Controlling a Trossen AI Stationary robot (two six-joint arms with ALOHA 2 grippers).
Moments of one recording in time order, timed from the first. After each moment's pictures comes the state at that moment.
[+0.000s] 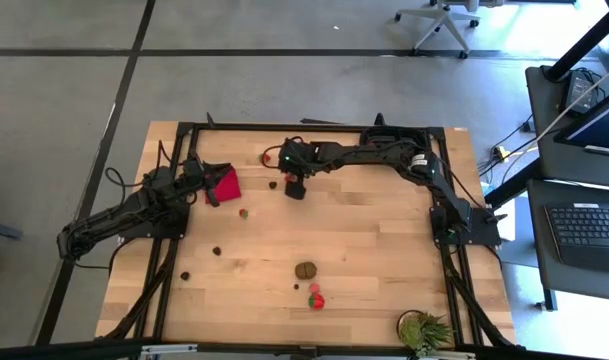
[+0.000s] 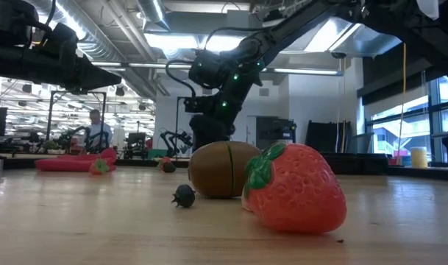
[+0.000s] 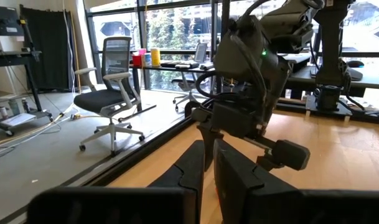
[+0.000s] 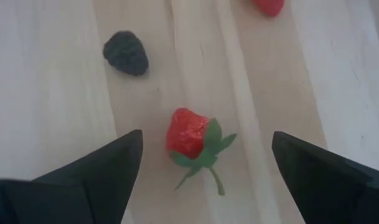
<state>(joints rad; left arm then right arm) 0.49 0.00 0.01 0.02 -0.04 0.01 -0.28 2.27 1.75 -0.51 0.08 -0.10</state>
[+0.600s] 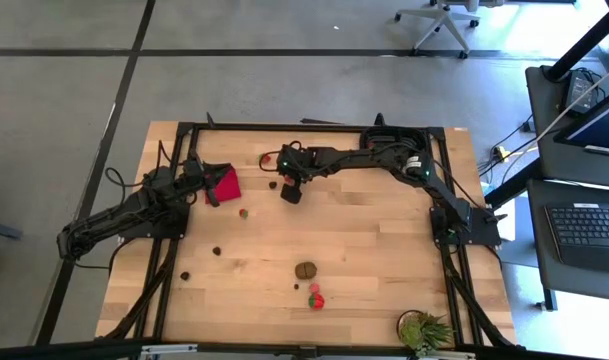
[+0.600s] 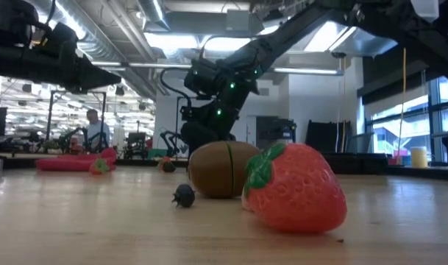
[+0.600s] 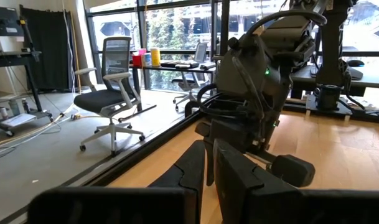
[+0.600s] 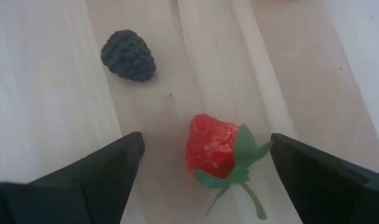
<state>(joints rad) 0.49 0.00 0.01 0.02 -0.04 0.01 -0.26 2.32 1.75 -0.47 0.06 0.02</state>
